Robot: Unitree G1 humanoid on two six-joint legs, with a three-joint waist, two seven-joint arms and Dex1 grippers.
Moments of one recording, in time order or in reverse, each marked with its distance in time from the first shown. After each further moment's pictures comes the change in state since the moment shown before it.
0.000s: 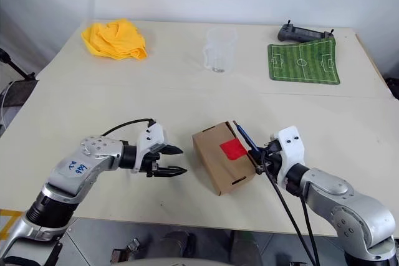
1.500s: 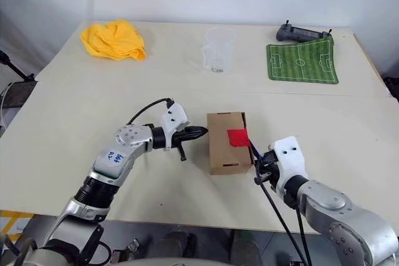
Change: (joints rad) left arm -0.155 -0.249 -0.026 0.366 0.196 -0.390 0.221; right arm 0.067 0.087 -0.013 -0.192 -0.045 0.221 -0.186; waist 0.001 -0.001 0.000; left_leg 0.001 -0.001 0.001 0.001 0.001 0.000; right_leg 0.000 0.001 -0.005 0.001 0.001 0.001
